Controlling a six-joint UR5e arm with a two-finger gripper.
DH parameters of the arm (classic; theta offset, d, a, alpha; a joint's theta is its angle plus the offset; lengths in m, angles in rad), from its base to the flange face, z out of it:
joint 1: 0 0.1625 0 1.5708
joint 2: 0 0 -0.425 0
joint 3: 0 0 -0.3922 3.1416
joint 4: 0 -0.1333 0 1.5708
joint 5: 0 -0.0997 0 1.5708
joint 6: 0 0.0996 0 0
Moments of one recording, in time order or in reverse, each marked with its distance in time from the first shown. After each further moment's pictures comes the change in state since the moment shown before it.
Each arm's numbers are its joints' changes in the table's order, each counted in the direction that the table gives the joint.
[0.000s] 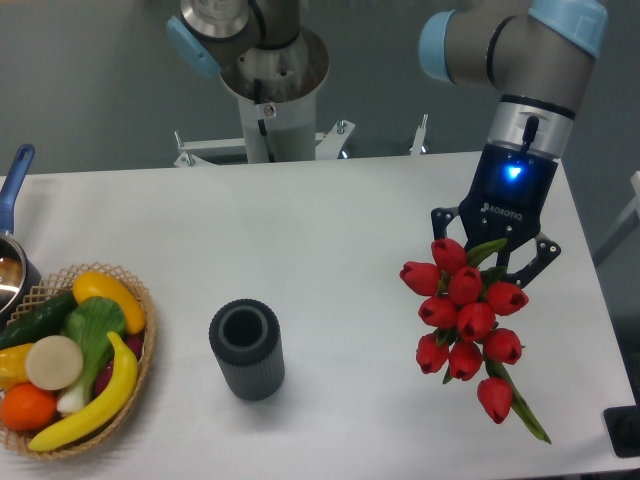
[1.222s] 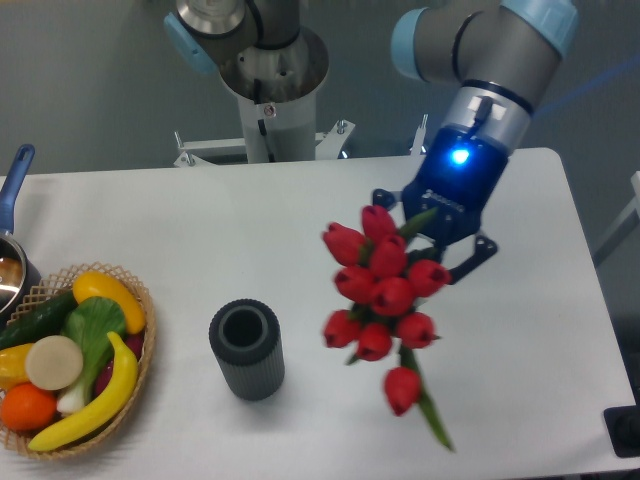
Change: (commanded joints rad) arm -0.106 0.028 -0.018 -0.061 0.408 -0.006
